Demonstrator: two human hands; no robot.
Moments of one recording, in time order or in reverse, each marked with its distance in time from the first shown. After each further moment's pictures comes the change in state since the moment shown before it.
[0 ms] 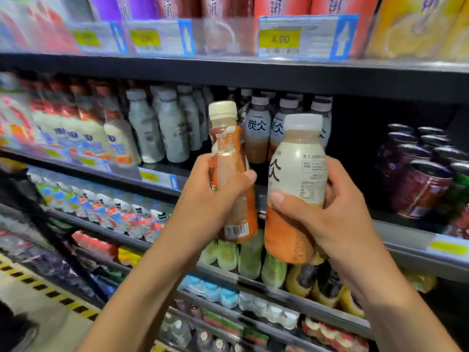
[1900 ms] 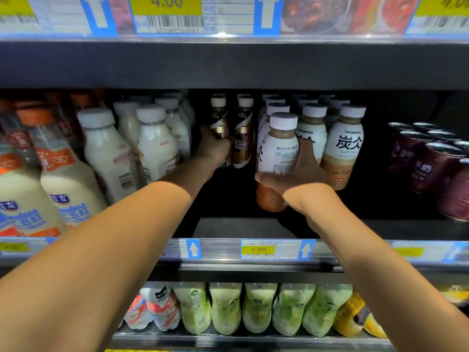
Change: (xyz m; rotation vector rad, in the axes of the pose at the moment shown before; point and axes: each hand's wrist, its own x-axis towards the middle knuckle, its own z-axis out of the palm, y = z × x) left_hand 0.348 -0.107 -0.014 0.172 -0.069 -0.034; right_hand 0.176 0.086 0.098 -0.569 0.419 0.279
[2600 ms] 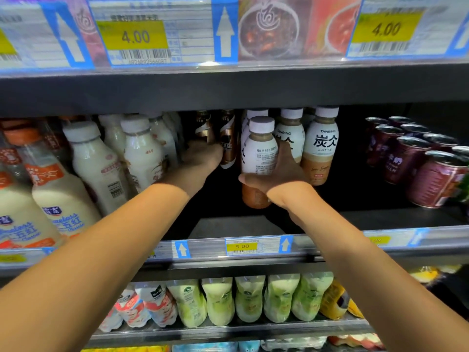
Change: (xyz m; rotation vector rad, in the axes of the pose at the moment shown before) left_hand -0.045 0.027 -0.005 0.264 0.026 -0.166; right_hand -0.003 -0.008 -0.010 -0.021 -0.081 0.034
